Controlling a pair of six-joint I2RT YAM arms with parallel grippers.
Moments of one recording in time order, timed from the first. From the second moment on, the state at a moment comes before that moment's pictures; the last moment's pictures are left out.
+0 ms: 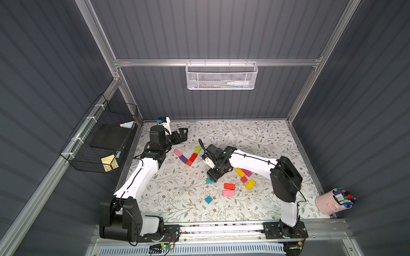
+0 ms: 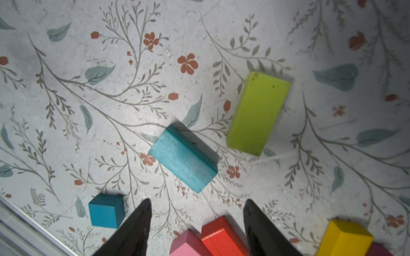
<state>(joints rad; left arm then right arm) -0.11 1.34 1.02 -0.03 0.25 -0.46 0.93 1.99 1.54 -0.88 -0.07 0.08</state>
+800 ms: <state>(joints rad) 0.02 1.32 1.02 -0.03 0.34 -0.46 1.00 2.15 1.60 -0.86 -0.02 -0.04</state>
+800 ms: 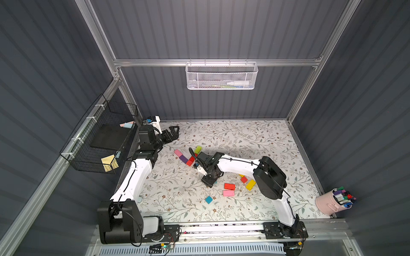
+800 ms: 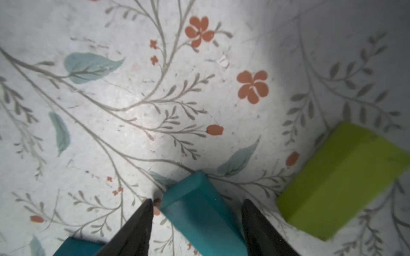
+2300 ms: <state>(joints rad) 0.03 1.32 1.00 -0.03 0.40 -0.45 0.92 1.97 1.40 -0.84 0.11 0.08</state>
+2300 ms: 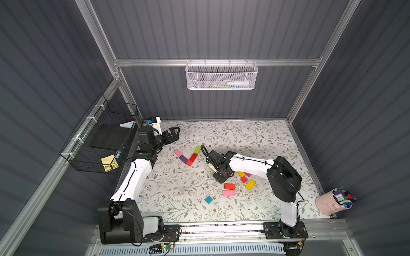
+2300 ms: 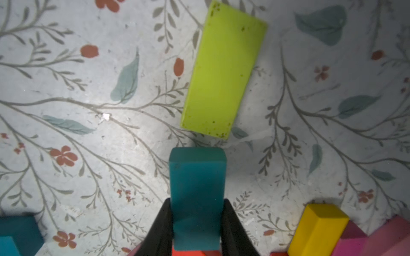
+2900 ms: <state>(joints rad) 0.03 1.32 1.00 -0.03 0.41 -0.44 0.93 2.01 1.39 -0.85 0.04 0.26</state>
